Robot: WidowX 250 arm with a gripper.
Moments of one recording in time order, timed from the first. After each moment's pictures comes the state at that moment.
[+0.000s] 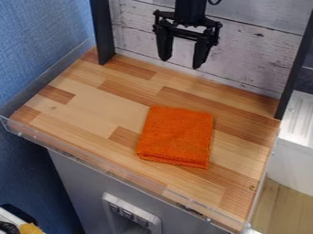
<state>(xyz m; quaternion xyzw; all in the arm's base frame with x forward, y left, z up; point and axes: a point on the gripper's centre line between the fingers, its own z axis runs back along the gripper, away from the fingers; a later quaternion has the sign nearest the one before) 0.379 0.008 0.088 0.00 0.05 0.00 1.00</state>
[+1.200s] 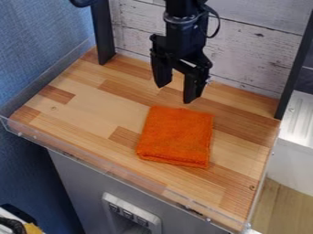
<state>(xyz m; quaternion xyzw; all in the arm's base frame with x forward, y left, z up) 0.319 -0.014 0.083 0.00 -0.03 -0.17 0.99</state>
